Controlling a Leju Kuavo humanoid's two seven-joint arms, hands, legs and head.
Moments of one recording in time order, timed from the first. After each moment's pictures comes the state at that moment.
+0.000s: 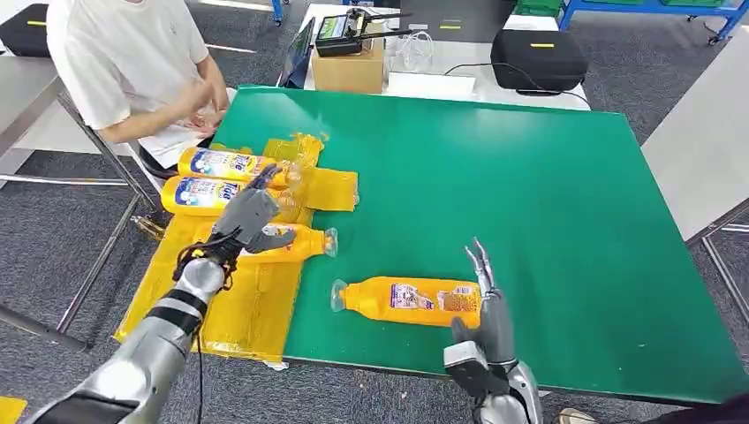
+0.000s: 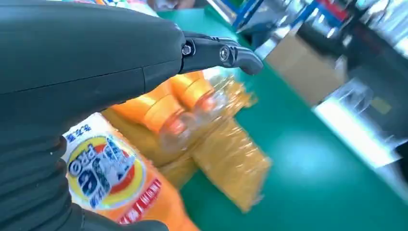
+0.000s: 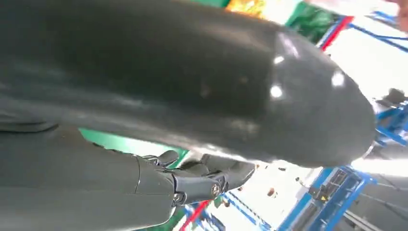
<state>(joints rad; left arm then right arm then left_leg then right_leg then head) -0.52 -0.01 -0.19 -0.85 -0.53 0.09 -0.31 0.01 0.05 0.34 -1.32 0.59 -0.41 -0.62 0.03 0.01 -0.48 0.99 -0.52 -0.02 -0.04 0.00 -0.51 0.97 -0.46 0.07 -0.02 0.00</state>
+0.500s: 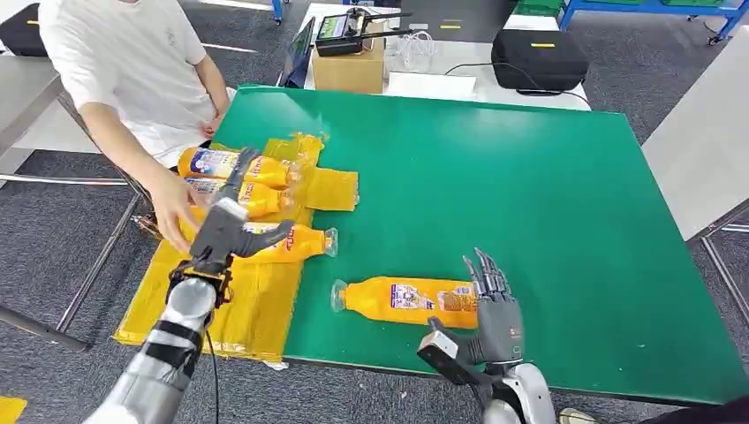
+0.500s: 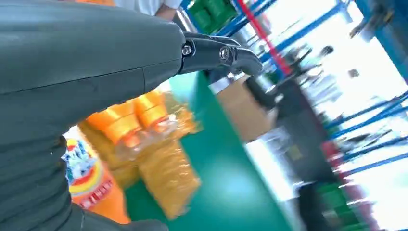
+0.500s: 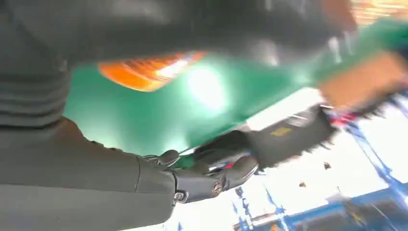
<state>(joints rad) -0.31 -0.04 -0.18 -1.24 -0.31 0.18 -0.37 -0.04 0.00 0.33 -1.18 1.07 -0.58 -0.23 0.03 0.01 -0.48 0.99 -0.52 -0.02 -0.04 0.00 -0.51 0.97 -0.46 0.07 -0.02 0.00</state>
